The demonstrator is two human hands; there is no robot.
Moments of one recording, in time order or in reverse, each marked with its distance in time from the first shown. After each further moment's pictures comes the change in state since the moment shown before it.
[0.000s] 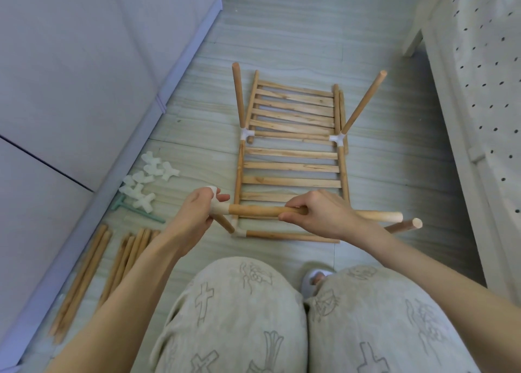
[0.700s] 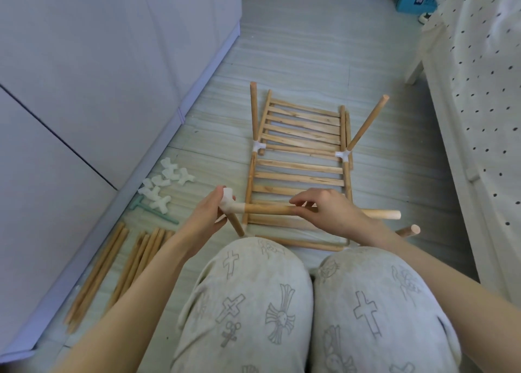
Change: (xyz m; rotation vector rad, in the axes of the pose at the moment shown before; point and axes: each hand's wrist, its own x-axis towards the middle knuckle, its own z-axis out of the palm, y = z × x) left_hand -0.013 -0.010 -0.022 -0.025 -0.081 0.083; right_hand -0.009 -0.026 -0.019 -0.016 0.041 -0.013
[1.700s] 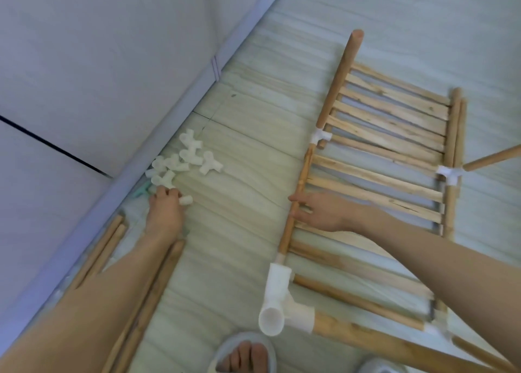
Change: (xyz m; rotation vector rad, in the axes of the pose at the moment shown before) left_hand 0.188 -0.104 -0.165 1.170 0.540 -0.129; right_hand 0.234 0.024 0.110 -0.121 -0.668 0.021
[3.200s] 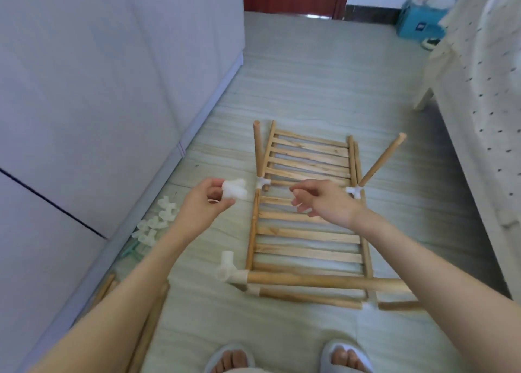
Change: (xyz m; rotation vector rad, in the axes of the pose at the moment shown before) left_hand -0.124 0.162 -0.157 -0.807 -0.083 0.519; right_hand -0.199 -0.011 -0.048 0.708 0.621 0.002
